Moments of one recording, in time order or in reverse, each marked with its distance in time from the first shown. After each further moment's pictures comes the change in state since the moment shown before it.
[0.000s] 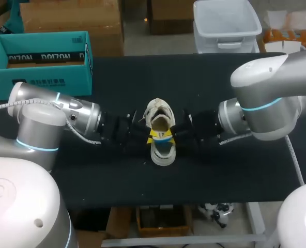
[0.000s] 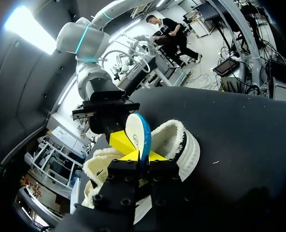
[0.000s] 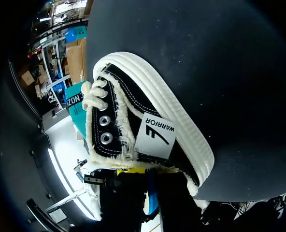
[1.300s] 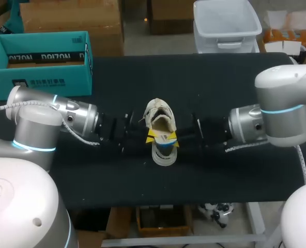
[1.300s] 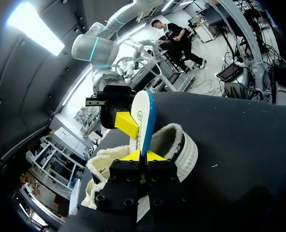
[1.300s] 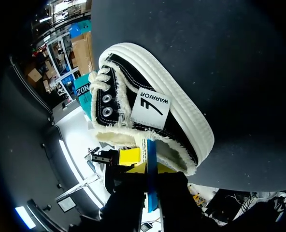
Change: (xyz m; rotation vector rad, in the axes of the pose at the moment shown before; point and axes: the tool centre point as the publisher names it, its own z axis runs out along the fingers) left arm 0.001 -0.006 -0.006 0.046 -0.029 -0.014; right arm -0.005 -0.027 -0.019 0.115 0.109 -0.006
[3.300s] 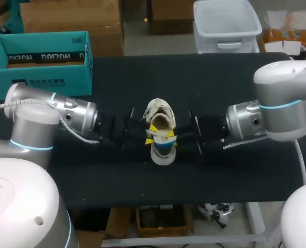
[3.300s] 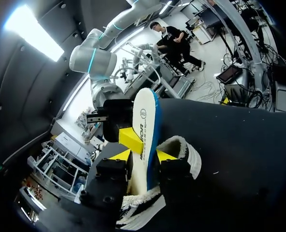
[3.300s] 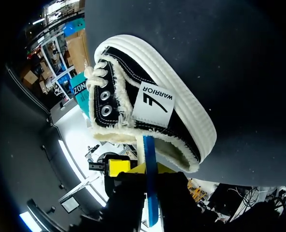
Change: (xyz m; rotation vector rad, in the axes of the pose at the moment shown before) left arm -0.009 -0.017 -0.004 0.031 -0.015 0.017; right arm 0.006 -0.001 0.004 0.049 -0.012 0.043
